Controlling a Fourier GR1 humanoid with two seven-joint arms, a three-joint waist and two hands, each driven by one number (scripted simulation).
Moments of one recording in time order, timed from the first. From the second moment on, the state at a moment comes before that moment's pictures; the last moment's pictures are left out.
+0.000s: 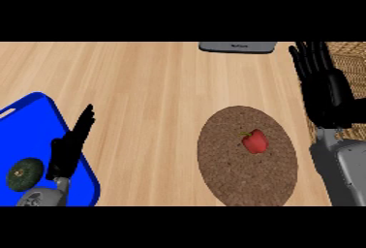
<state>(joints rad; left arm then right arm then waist) -0.09 0.36 -0.19 -1.31 0.13 0.19 -0.04 -0.41 -0.30 0.05 -1.57 -0.30 -0.18 0.02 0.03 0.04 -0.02</state>
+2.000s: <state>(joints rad) -0.18 0.40 -0.16 -1.53 0.15 0.01 -0.04 -0.25 -0.91 0.22 -2.12 0.37 0.54 -0.02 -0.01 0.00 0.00</state>
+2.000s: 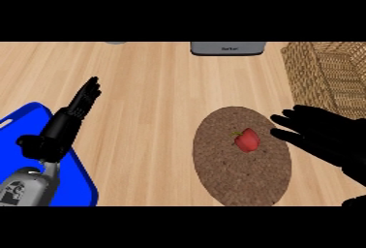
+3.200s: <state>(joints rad) -0.17 0.32 -0.08 -1.57 0.07 -0.08 0.00 -0.19 -0.58 0.19 -1.75 0.71 0.40 -0.36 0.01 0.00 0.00</state>
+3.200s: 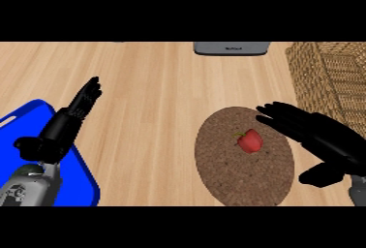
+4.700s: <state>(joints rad) -0.17 0.23 0.03 -1.57 -0.03 -0.18 0.00 -0.19 -0.34 0.19 -1.56 1.04 0.28 -0.51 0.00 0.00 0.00</state>
